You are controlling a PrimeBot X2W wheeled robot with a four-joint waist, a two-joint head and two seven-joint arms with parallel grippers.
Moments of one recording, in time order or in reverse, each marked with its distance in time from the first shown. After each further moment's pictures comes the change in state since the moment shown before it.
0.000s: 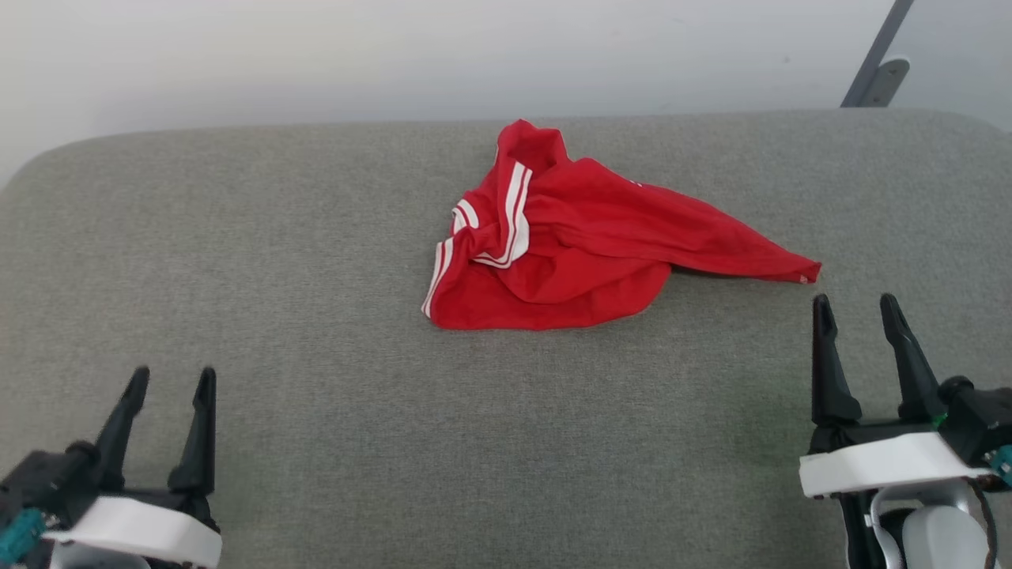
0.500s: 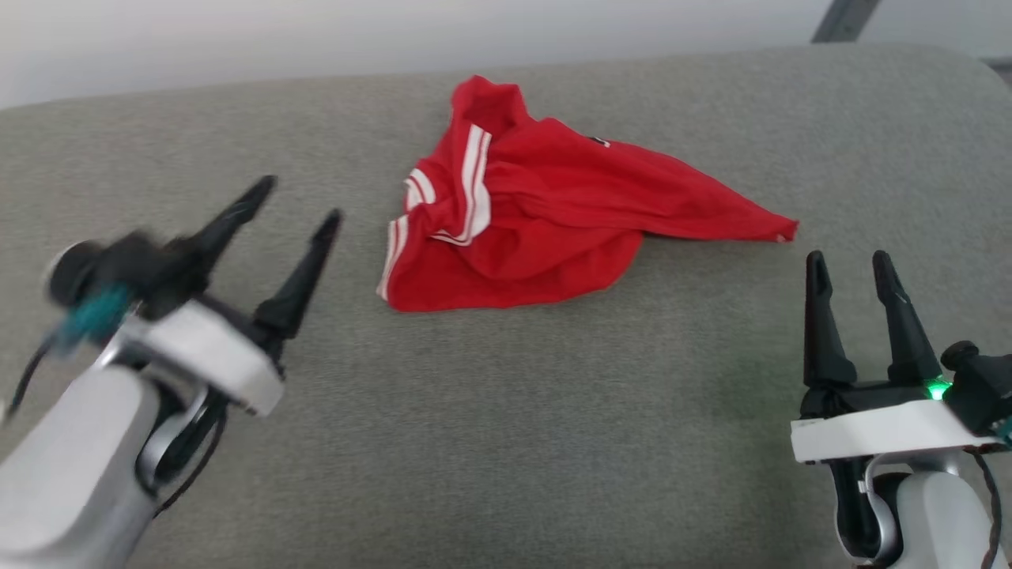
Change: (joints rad) left arm -0.507 0.283 -0.500 -0.028 -0.178 0.000 0.085; right arm -0.074 0.000 0.043 -0.017 0.073 0.000 0.000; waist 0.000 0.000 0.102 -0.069
